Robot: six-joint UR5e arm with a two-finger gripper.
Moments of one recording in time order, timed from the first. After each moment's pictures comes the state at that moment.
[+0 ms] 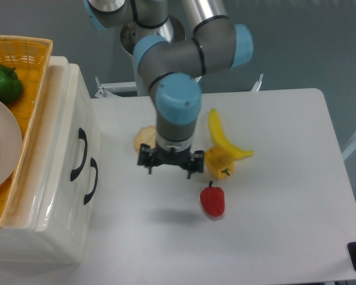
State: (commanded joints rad) arm 2.43 -1.86 -1.56 -1.24 1.61 0.61
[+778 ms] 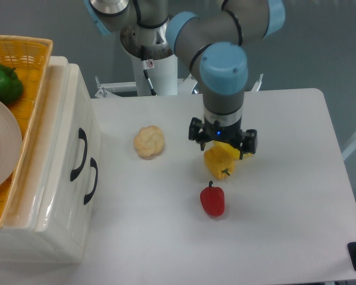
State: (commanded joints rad) arm 2.56 -1.81 -1.56 -1.24 1.64 0.87
